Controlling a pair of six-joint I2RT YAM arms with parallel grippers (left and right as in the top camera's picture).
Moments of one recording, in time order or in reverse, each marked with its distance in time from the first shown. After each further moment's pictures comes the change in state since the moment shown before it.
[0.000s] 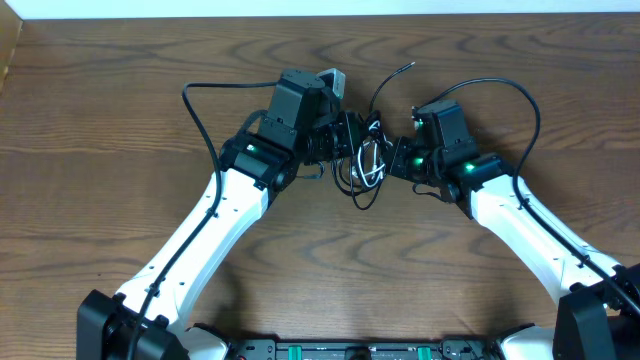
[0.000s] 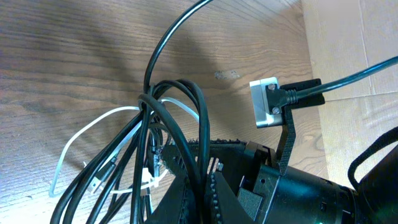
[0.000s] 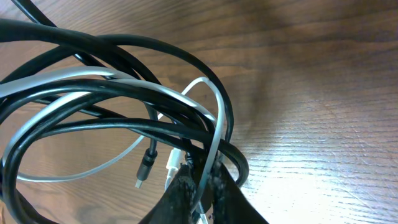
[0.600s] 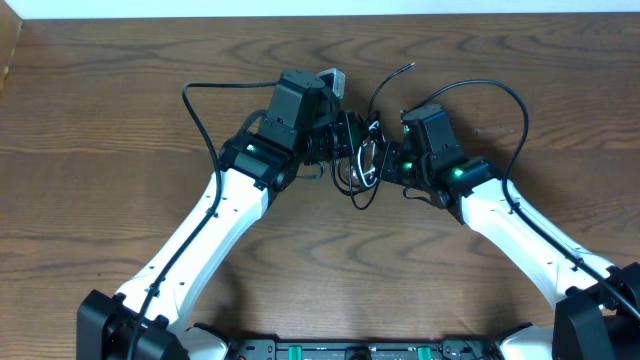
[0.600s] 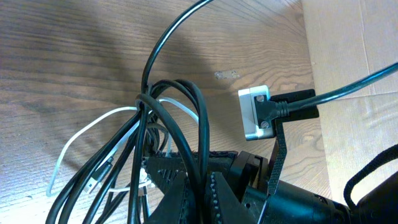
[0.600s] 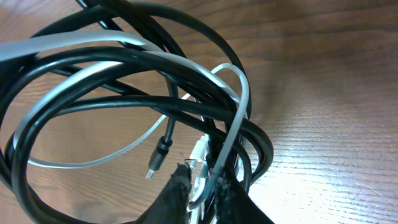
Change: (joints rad) left arm 0.000 0.000 0.000 0.000 0.000 0.000; right arm 0.063 0.000 0.000 0.011 0.040 0.021
